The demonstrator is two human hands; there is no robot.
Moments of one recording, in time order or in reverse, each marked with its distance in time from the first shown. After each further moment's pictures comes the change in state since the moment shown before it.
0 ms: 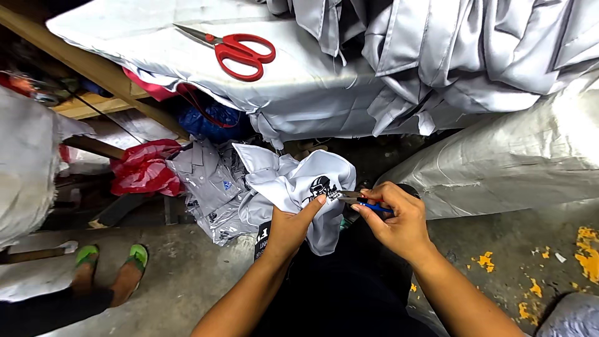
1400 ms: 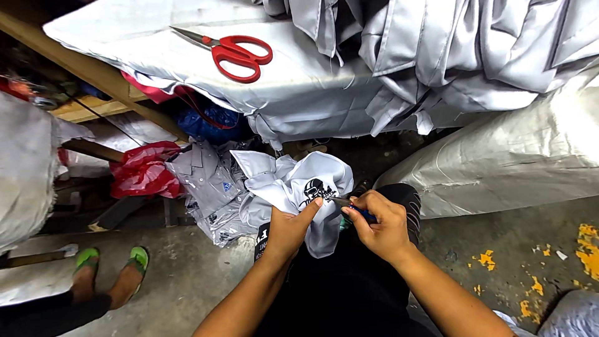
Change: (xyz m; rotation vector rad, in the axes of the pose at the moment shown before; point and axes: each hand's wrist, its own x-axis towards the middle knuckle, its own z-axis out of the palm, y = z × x) left_hand -0.001 -0.003 0.001 0.016 0.043 -0.025; right_hand -0.009 -0.001 0.026 -0.002 0.048 -0.085
